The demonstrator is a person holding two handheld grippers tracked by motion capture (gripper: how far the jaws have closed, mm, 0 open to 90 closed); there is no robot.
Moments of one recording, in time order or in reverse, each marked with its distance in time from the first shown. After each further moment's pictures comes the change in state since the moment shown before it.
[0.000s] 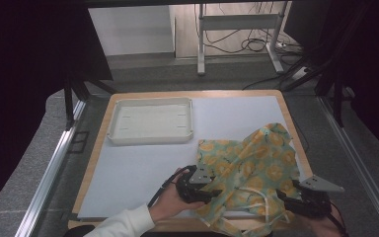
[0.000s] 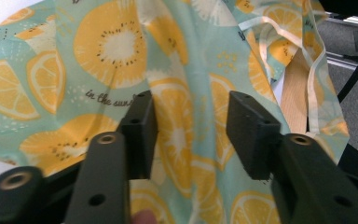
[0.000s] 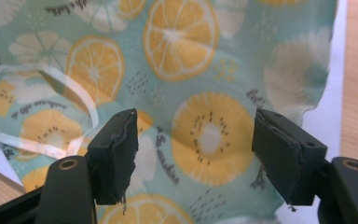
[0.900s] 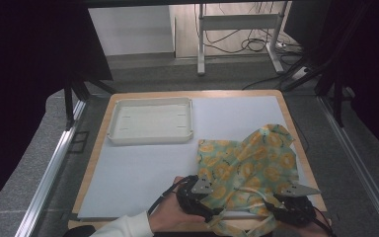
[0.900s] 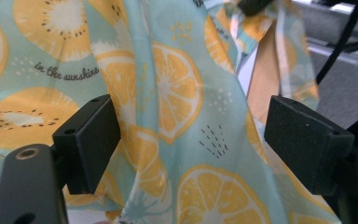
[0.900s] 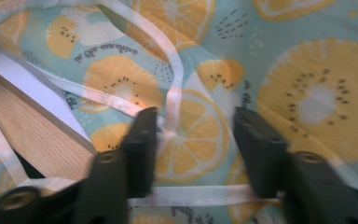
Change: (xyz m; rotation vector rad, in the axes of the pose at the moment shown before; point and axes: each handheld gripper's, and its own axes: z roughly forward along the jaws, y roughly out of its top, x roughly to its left) left arm -0.024 -0.011 0.004 0.073 -0.023 0.003; right arm 0.031 -0.010 0.016 0.156 0.127 -0.068
